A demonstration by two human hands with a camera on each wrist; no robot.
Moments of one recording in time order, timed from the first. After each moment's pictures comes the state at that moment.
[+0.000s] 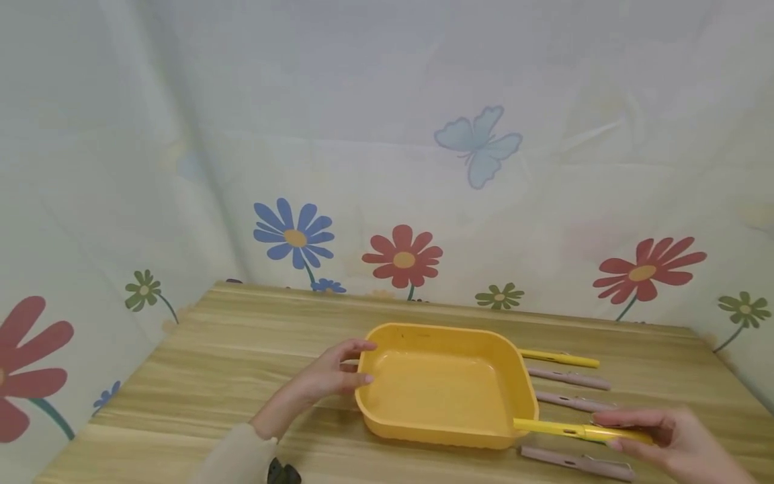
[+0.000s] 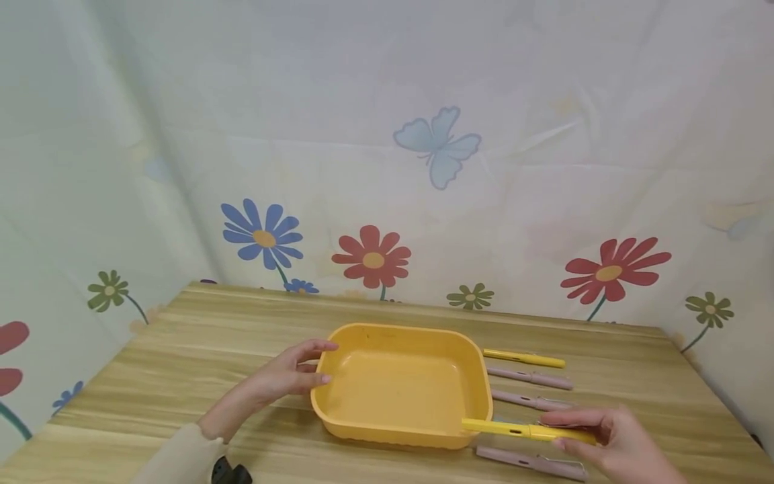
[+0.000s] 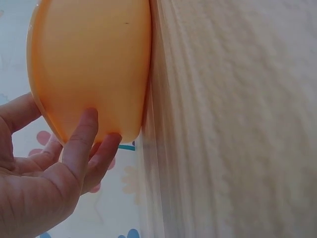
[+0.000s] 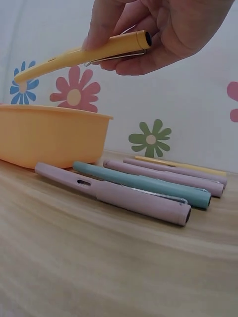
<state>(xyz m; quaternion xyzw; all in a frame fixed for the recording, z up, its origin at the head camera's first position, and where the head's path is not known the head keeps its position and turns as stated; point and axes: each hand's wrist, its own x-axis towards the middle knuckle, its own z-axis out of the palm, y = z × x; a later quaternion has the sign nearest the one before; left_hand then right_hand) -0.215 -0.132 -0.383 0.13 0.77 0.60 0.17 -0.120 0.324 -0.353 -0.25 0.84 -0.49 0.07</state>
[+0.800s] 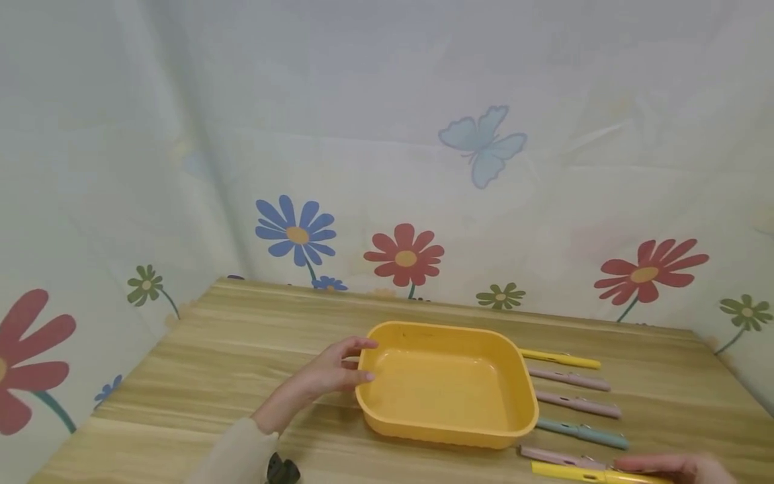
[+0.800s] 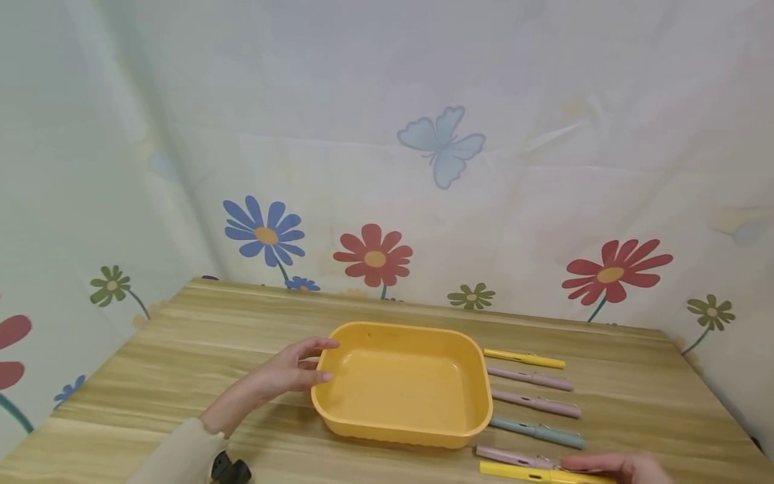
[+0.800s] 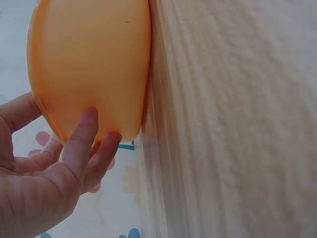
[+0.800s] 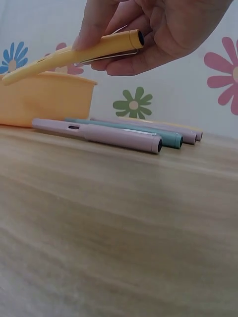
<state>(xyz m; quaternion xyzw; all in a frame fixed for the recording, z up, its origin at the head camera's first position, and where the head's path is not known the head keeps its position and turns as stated) -0.212 -0.130 -0.378 0.13 0.77 0.60 0.18 -0.108 0.364 -0.387 -0.18 0.70 -0.62 0.31</state>
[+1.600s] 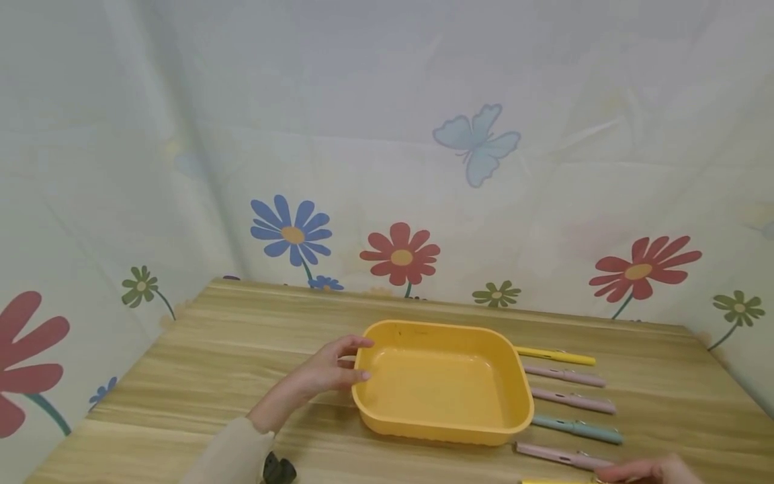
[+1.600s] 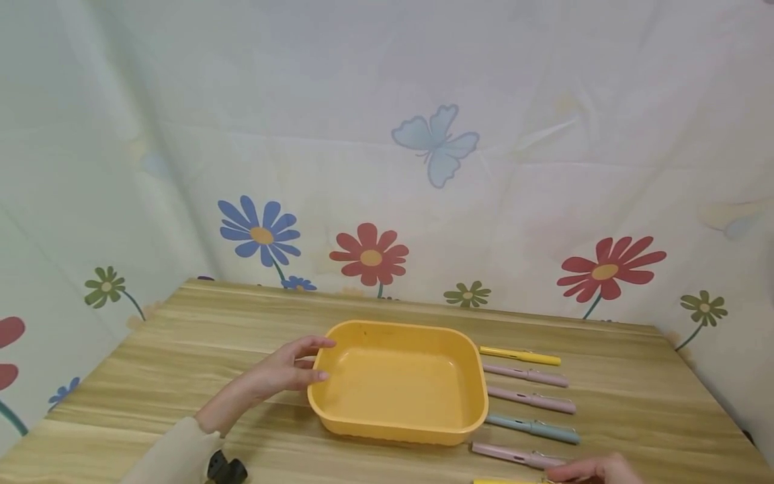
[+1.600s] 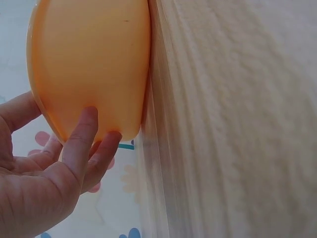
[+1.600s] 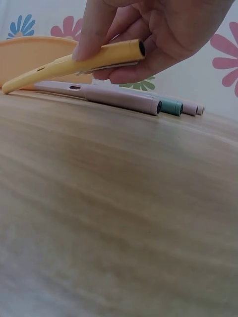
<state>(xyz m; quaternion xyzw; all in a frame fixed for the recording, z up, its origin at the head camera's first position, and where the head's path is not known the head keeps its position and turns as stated) -0.215 -0.132 -0.379 0.14 0.77 0.59 0.18 -0.108 0.353 -0.408 -0.23 0.76 -0.55 0.24</state>
